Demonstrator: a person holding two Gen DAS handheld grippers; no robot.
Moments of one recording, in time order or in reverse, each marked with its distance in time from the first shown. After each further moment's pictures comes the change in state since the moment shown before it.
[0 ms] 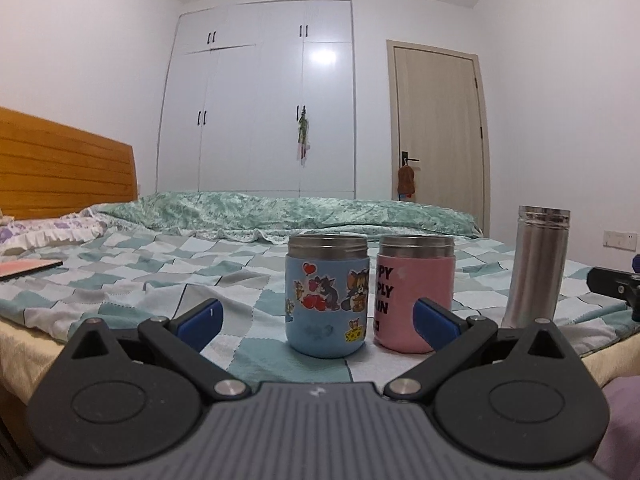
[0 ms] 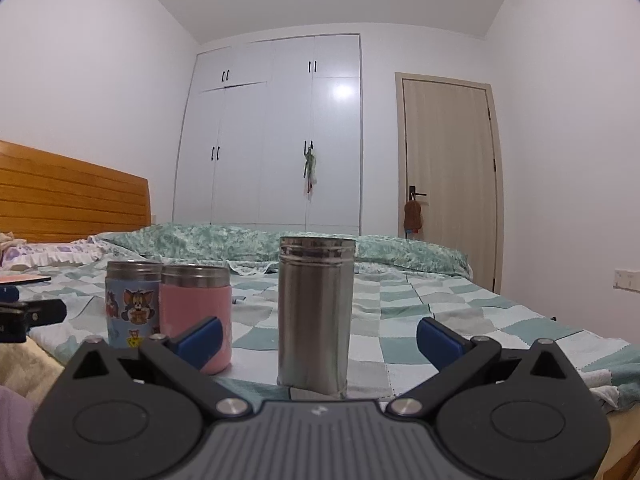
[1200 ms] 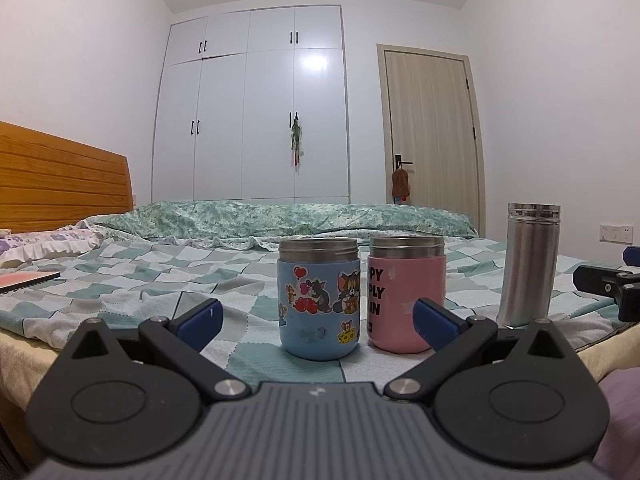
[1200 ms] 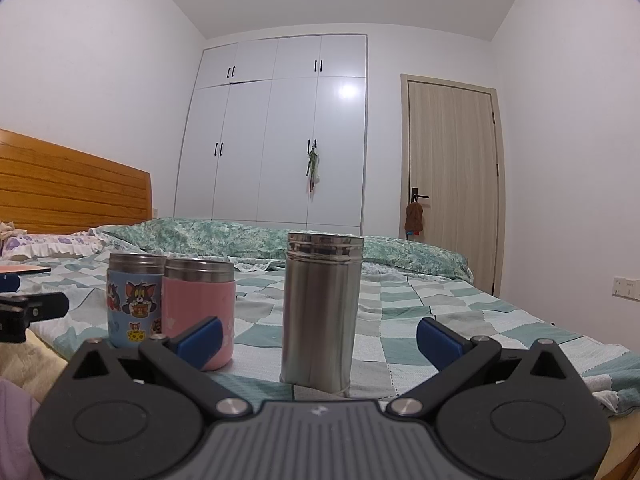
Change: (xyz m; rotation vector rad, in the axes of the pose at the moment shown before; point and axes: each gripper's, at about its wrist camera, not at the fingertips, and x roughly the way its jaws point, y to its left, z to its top) left arm -0.002 -0.005 -0.002 0.028 -0.011 -0.006; right arm 0.002 0.006 -0.002 -0.029 0.003 0.000
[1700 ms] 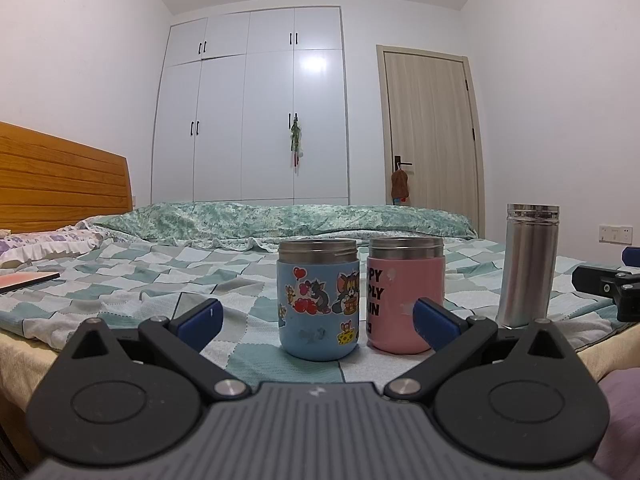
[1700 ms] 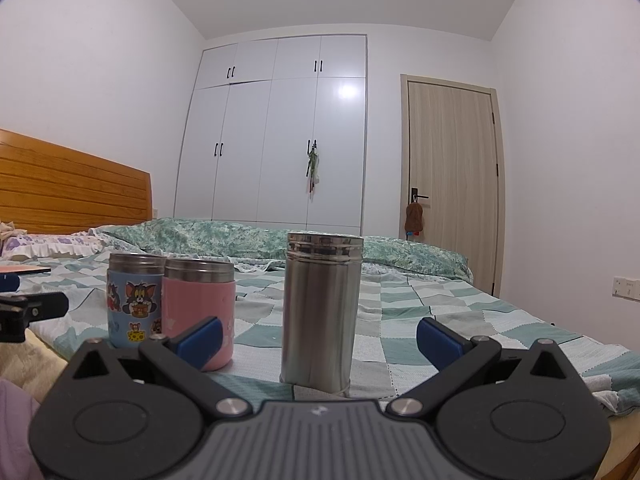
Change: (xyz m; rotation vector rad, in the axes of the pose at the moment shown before) left arm 0.000 -0.002 0.001 0.000 -0.004 -0.001; right arm 0.000 0.000 0.000 0.001 0.000 0.000
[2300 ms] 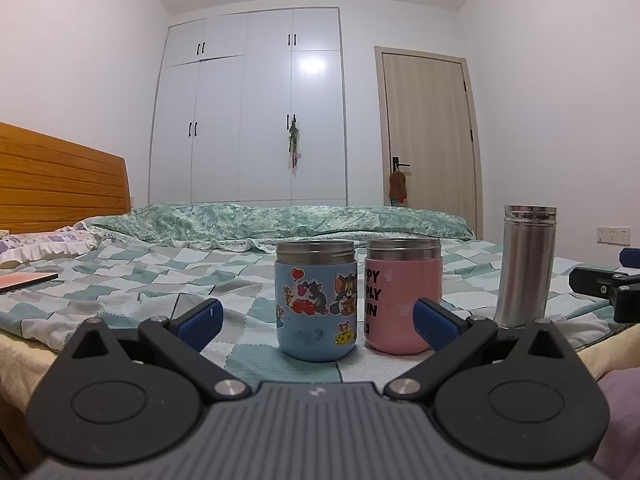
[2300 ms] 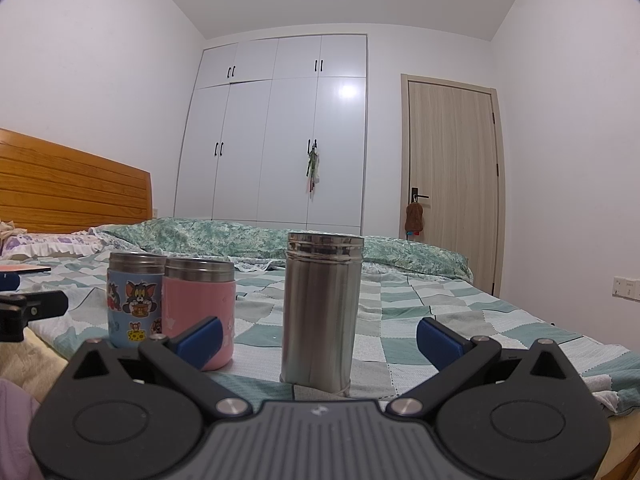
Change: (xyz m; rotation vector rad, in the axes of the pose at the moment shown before) left arm 0.000 -0.002 0.000 -0.001 -0.003 -0.004; right arm 0.000 0.000 0.000 0.000 0.000 0.000
